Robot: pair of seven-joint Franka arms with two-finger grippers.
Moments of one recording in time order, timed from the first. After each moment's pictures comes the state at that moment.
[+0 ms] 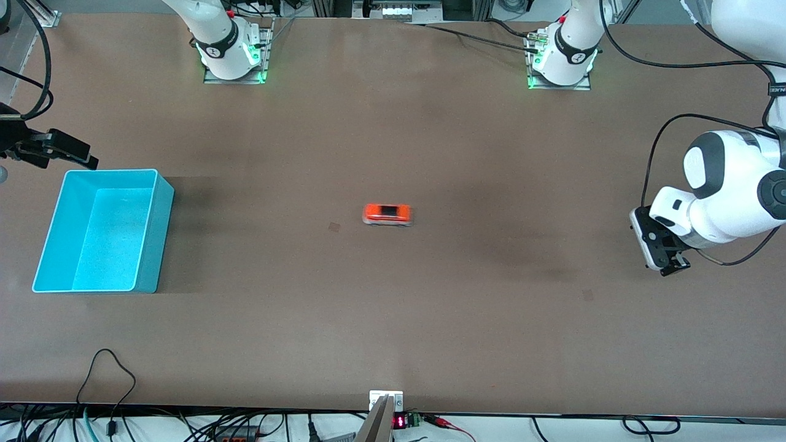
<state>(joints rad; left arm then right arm) 0.12 0.39 -0.05 -1.77 0.03 2.14 1.30 -0.02 0.07 -0.06 -1.58 0.06 1.61 -0.03</state>
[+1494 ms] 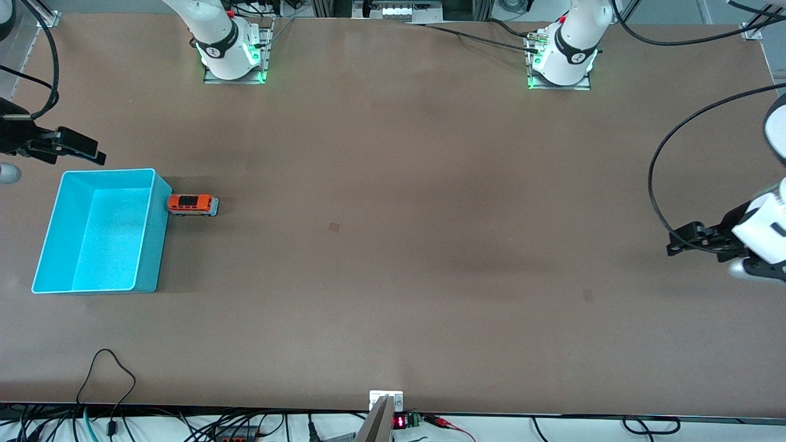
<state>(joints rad) 0.09 0.33 0.00 -1.43 -0.05 1.85 0.14 -0.02 0.08 -0.05 -1.58 0.06 1.52 -0.03</state>
